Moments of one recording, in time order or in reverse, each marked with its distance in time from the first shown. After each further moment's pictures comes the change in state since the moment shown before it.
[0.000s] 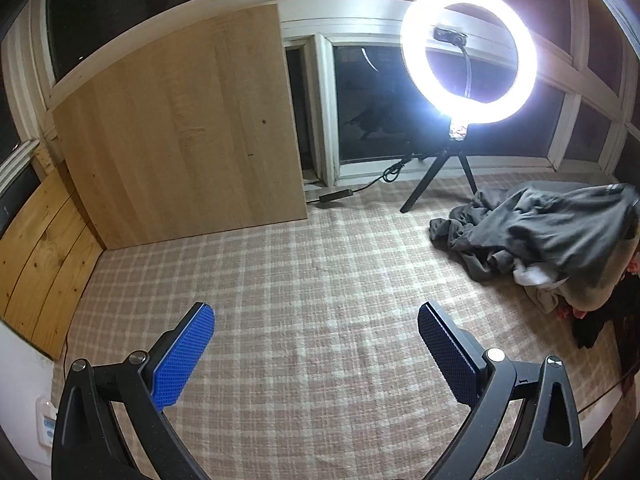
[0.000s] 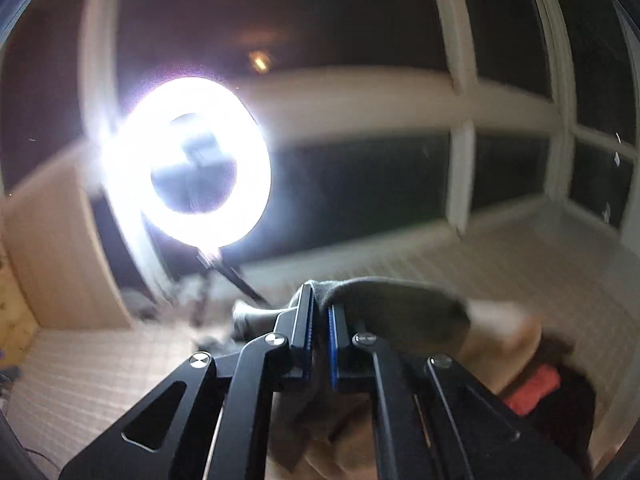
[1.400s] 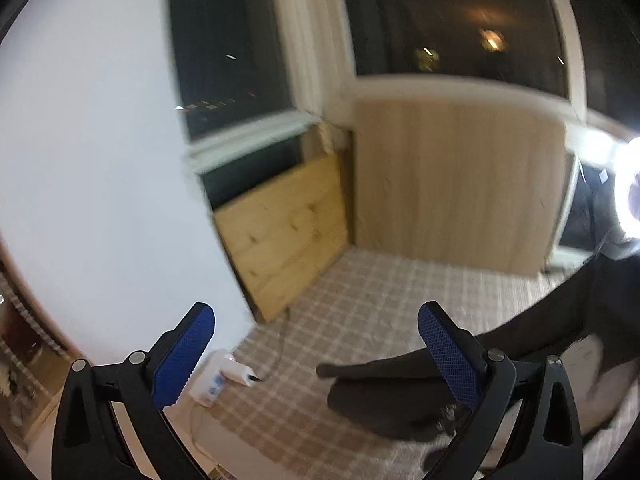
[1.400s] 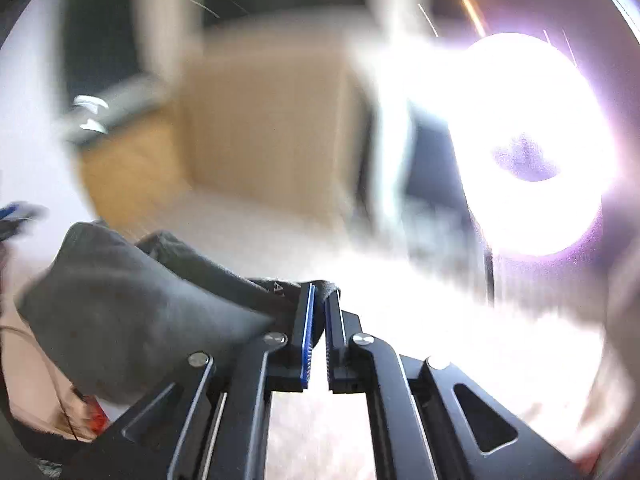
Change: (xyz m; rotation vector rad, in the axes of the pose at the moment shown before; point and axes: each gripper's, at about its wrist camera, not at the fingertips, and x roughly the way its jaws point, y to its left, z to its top) left arm -0.161 0.297 -0.092 -0.302 -0.132 0.465; right arm 0.027 0.184 -0.128 -0.346 0.554 0.425
